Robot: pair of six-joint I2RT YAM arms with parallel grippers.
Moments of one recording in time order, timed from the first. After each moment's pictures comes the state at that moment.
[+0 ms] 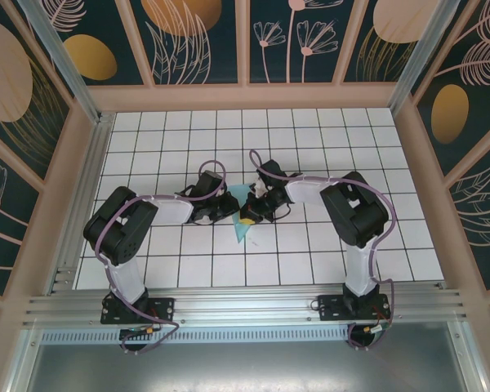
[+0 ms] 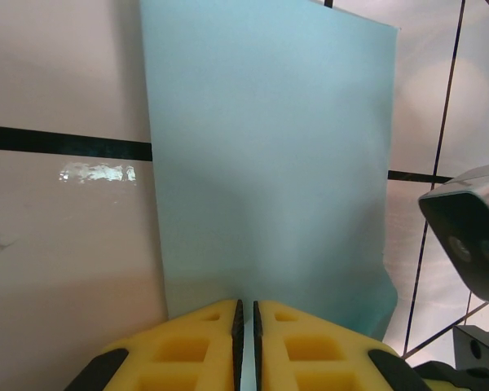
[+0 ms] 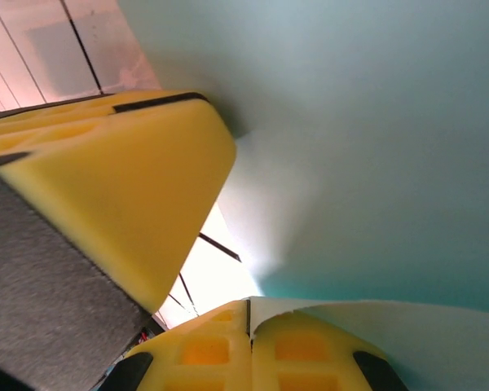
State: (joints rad) left arm -0.60 1.82 0.84 0.10 0.29 -0.95; right arm 0.62 1.97 1.13 -0.34 -0.75 0.81
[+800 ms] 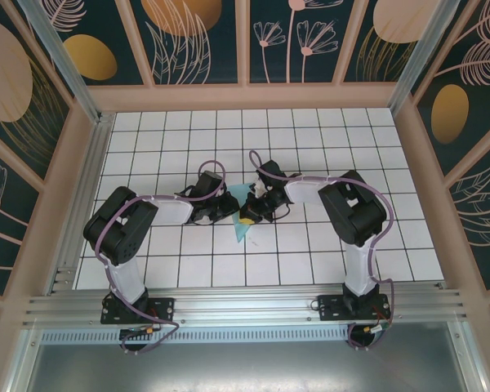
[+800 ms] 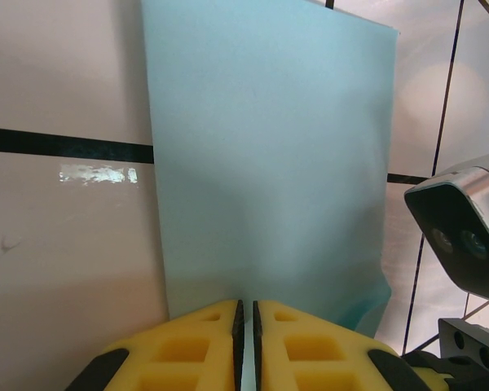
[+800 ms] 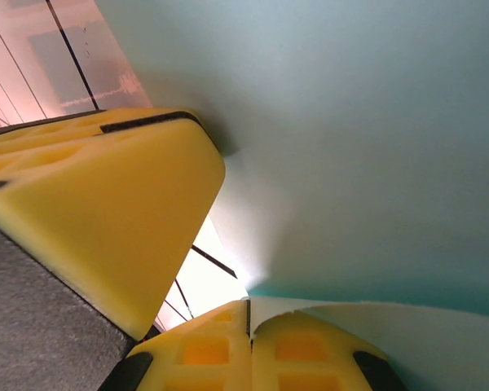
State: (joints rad) left arm -0.60 1.82 0.84 0.11 0.29 -0.96; right arm 0.62 1.98 1.13 -0.31 -0.75 0.82
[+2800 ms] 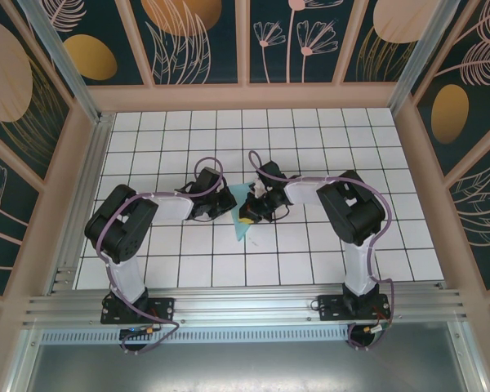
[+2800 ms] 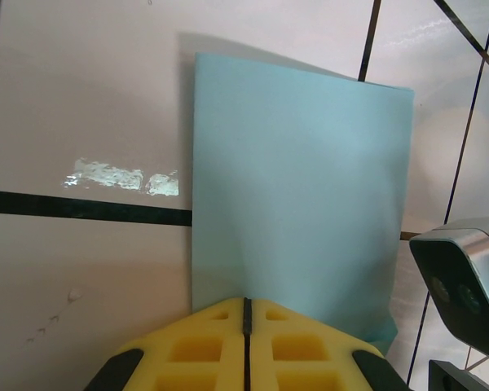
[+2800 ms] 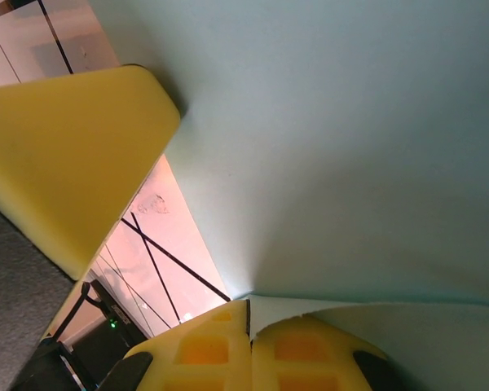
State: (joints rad) left arm -0.58 1.84 0.88 0.07 0.23 -1.01; right arm 0.62 1.99 1.11 -0.26 -0.73 0.81
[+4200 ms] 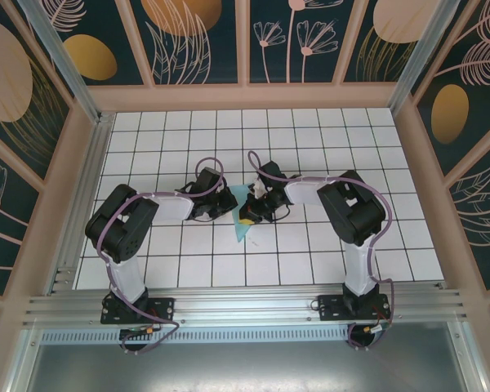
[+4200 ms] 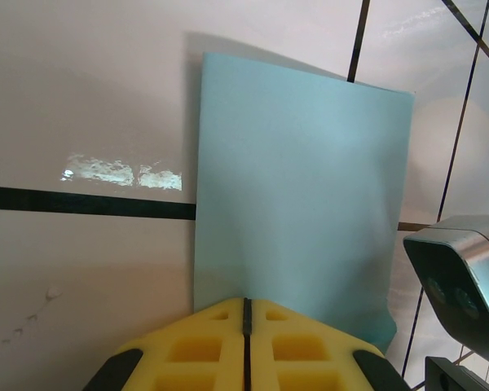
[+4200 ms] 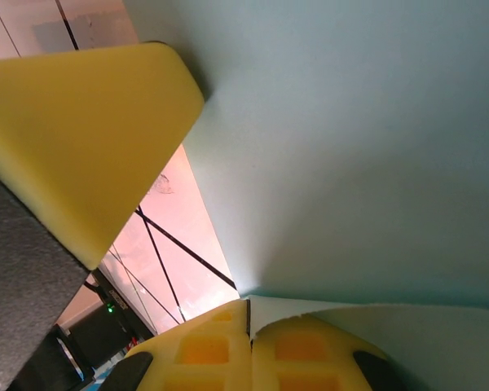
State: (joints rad) left arm -0.58 1.85 0.88 0.08 0.25 -1.01; right arm 0.62 1.99 1.11 -0.28 -0.76 0.77
